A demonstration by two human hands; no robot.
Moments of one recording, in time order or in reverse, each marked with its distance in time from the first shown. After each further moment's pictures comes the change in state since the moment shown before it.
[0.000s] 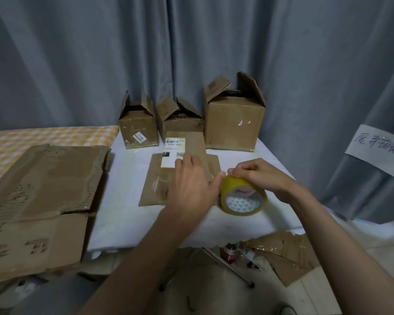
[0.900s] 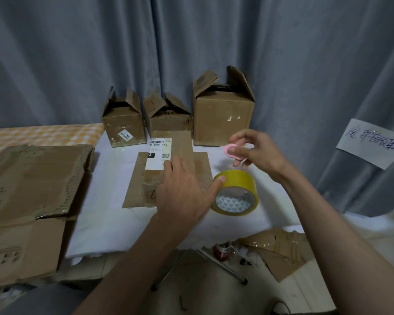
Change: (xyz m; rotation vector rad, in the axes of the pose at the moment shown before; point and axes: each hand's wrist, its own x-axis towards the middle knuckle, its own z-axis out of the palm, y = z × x) left_hand -0.006 0.007 0.022 0.212 -0.006 -0.009; right_hand 0.030 0.011 -0.030 0.224 0.257 -0.250
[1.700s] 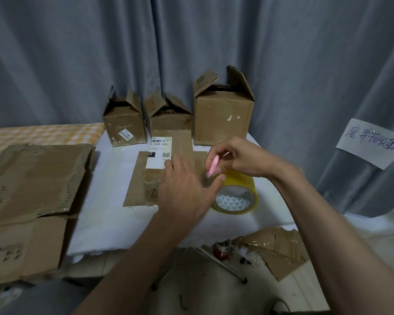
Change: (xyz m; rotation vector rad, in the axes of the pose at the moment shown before) left_hand -0.001 0.000 0.002 -0.051 0.014 0.009; right_hand -0.012 -0.047 0.021 -0.413 -0.493 -0.190
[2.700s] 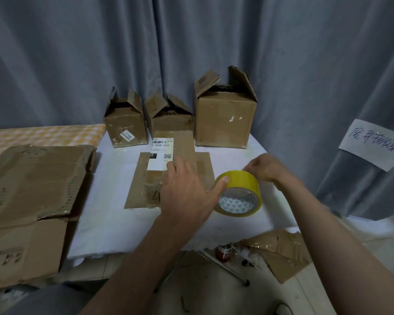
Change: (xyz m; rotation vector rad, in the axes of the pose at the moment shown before) left_hand 0.000 0.000 0.003 0.036 0.022 0.015; right_hand -0.007 0.078 0.005 -0.109 0.265 0.755
